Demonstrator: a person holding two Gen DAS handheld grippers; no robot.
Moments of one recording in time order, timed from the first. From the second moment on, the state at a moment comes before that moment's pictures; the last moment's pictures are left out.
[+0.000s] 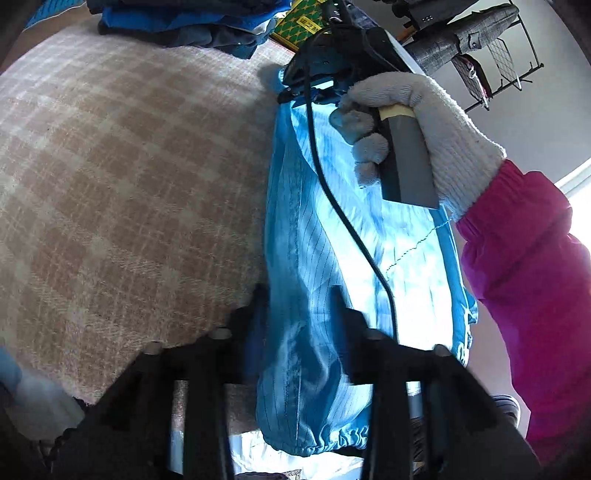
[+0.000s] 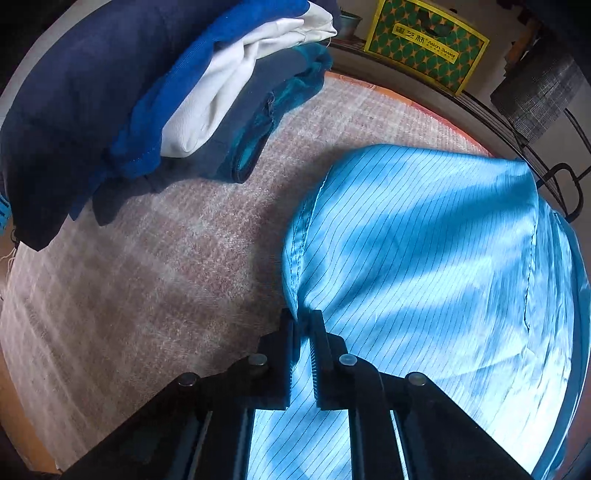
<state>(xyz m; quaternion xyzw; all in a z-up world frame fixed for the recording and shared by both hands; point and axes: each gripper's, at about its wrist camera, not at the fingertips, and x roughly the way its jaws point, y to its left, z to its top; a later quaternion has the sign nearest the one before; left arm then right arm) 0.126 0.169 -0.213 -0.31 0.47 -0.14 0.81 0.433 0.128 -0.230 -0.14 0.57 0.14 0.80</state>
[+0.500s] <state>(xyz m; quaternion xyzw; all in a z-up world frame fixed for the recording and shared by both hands) 0.122 0.128 -0.175 -0.25 0.45 -0.20 0.83 0.438 0.038 -0.193 0.08 0.53 0.20 0.82</state>
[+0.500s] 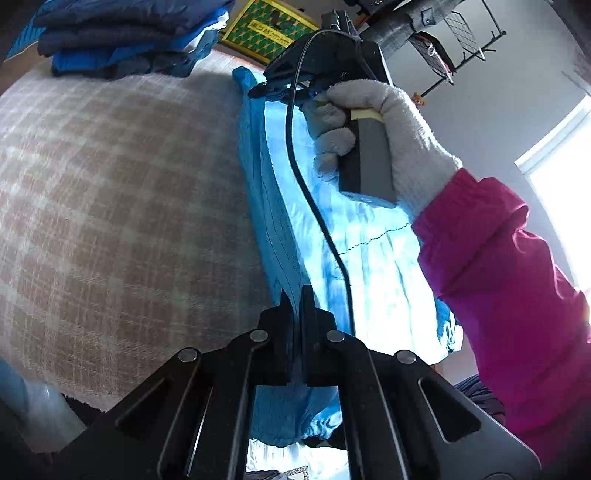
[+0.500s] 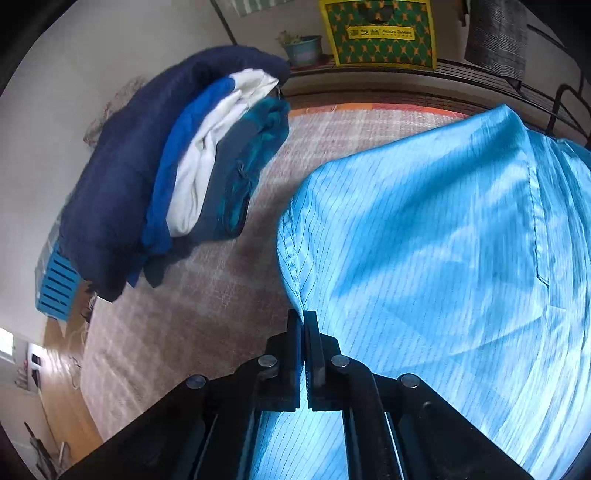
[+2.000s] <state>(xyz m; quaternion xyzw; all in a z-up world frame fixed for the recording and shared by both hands) 0.110 0.000 -0.158 -0.10 0.49 -0.40 0.77 0.348 -0.286 -0.154 0.24 0.46 0.11 0.85</state>
